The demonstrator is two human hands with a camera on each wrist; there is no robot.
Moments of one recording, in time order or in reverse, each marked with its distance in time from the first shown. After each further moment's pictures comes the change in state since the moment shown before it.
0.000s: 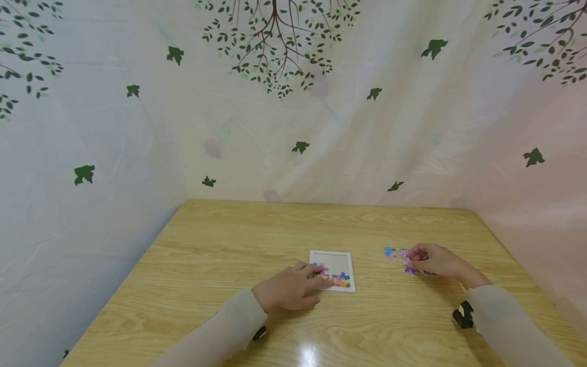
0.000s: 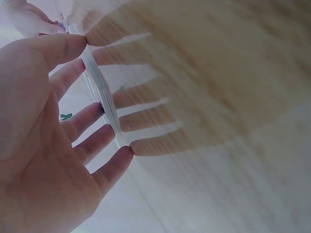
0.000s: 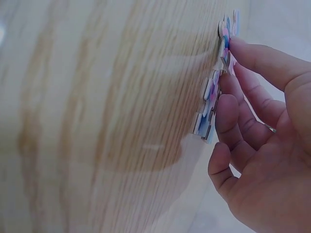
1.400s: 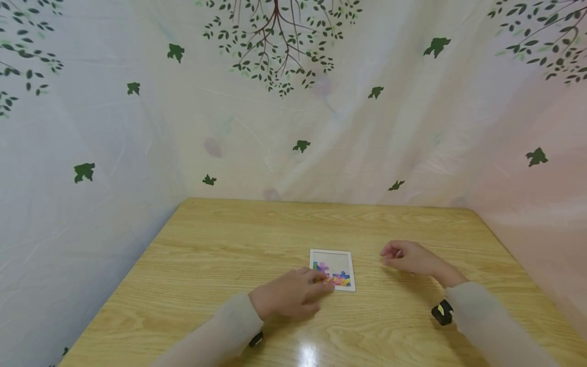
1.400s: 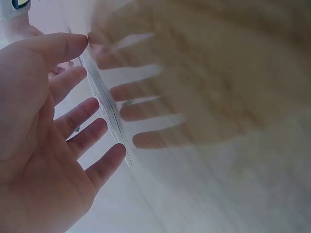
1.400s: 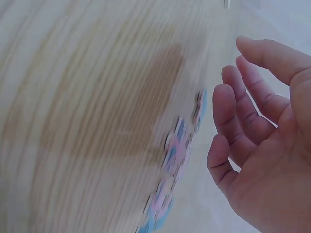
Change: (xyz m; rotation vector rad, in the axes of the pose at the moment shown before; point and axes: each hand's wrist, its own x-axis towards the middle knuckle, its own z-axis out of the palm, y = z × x) left_hand -0.010 0.007 -0.001 0.011 0.051 0.098; right_hand 0.025 -0.040 0.028 -0.045 -0.043 -0.135
